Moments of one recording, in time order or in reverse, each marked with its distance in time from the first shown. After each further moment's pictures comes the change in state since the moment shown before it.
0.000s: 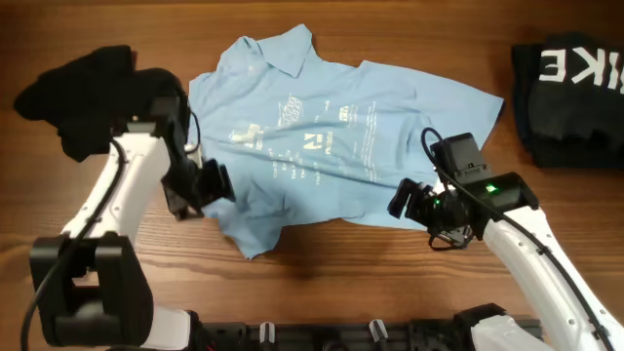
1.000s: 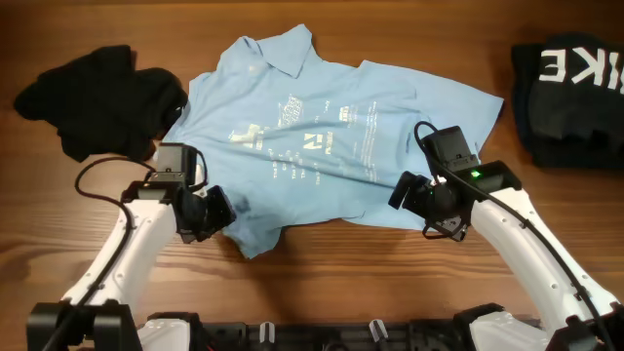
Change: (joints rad) left arm -0.040 -0.267 -0.399 0.425 -0.006 -0.166; right arm 0.000 0.119 -0.001 0.077 0.092 0.045
